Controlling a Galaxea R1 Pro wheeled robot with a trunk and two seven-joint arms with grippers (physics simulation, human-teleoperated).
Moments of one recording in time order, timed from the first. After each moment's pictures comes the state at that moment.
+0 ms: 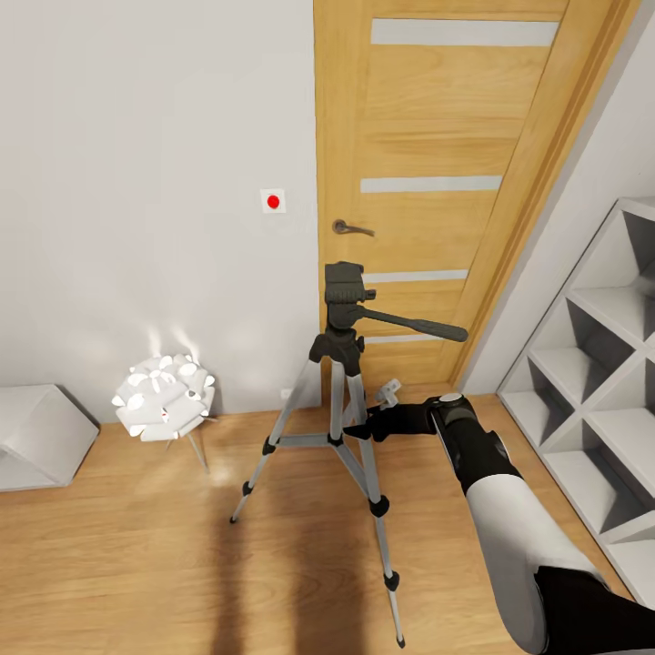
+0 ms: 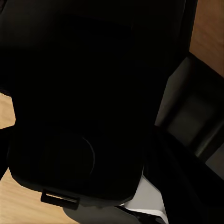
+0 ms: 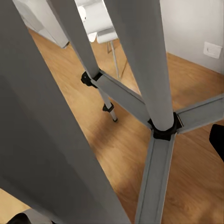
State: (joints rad) left arm -0.19 0.00 -0.77 -0.01 1.35 -0.09 -0.03; right arm -0.91 0.08 -0.13 -0.77 0.51 0.43 1.04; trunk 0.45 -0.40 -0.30
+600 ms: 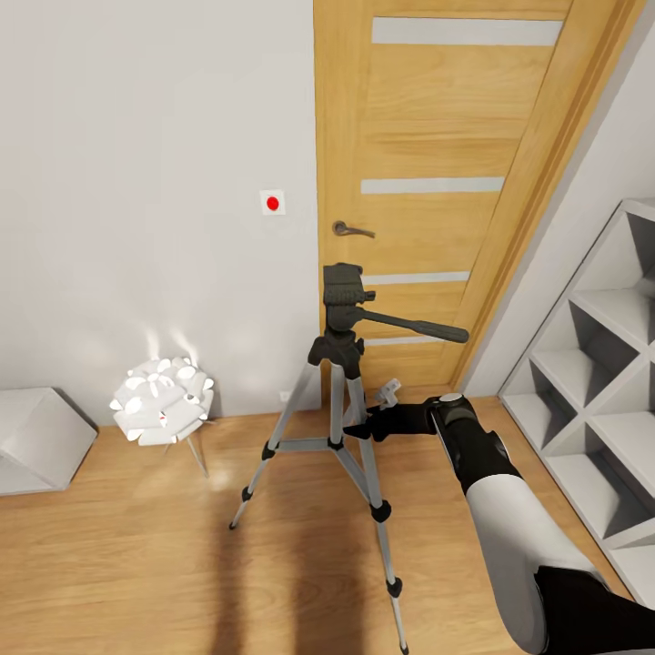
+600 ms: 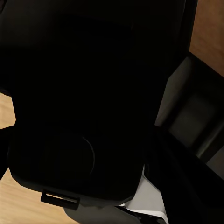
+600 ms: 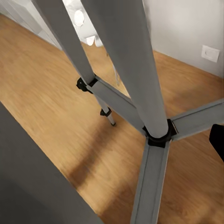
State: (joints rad) left arm -0.19 0.00 -0.77 -0.01 1.35 -0.09 -0.03; right arm -0.91 0.08 -0.13 -0.77 0.50 0.43 1.04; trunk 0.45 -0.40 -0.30
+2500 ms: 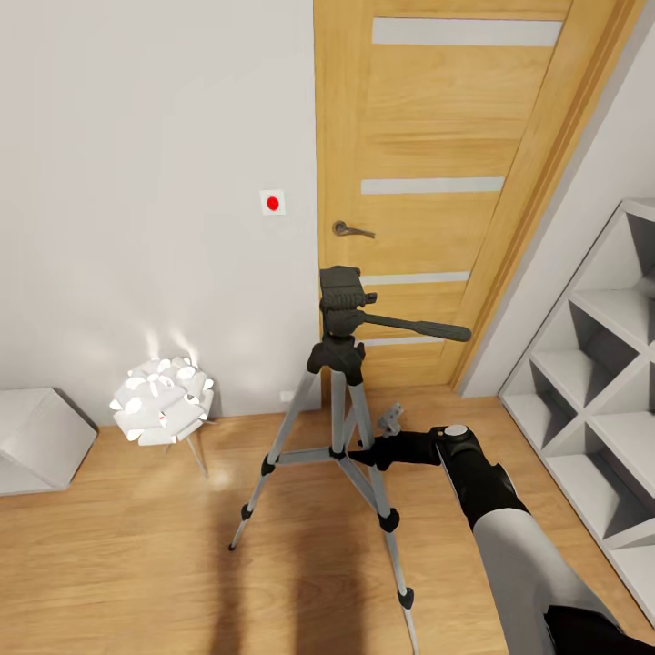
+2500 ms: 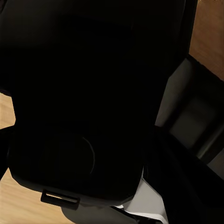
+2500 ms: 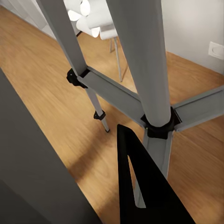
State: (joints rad) left arm -0.19 0.00 -0.76 -0.01 1.36 -0.10 -0.03; right arm -0.80 0.06 -0.14 -0.78 0.49 0.28 1.04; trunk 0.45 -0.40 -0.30
